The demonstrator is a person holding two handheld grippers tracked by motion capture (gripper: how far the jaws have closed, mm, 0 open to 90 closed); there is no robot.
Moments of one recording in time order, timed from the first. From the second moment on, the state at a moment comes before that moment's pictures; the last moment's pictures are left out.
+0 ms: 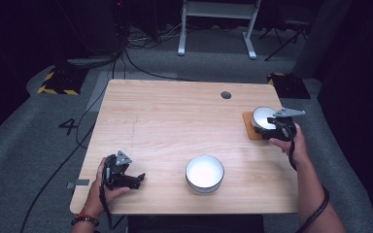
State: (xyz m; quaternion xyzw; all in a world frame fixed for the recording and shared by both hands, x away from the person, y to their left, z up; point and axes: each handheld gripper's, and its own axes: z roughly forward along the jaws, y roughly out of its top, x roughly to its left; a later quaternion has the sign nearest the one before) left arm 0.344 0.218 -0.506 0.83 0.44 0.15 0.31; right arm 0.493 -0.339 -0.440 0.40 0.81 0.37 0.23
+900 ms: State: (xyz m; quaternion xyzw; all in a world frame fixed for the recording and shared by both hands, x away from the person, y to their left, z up) left arm 0.344 0.219 -0.506 0.83 0.44 0.15 0.31; right arm 0.461 -0.332 -0.425 0.35 0.82 0.37 0.24
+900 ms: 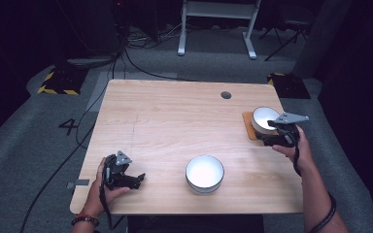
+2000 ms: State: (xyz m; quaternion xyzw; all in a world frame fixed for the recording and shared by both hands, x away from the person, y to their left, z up) left arm 0.344 0.219 -0.506 0.83 0.44 0.15 0.31; right arm 0.419 -0.329 -0.427 0.30 0.85 0.35 0.25
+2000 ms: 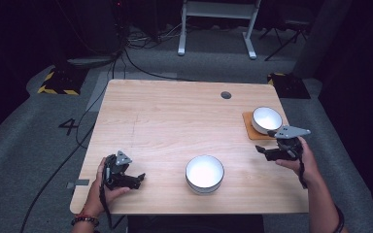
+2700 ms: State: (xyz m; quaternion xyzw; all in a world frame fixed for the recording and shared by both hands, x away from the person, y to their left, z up) left arm 0.344 0.219 -0.506 0.83 0.44 0.15 0.31; right arm 0.400 -0.332 -0.441 0.29 0.86 0.33 0.24
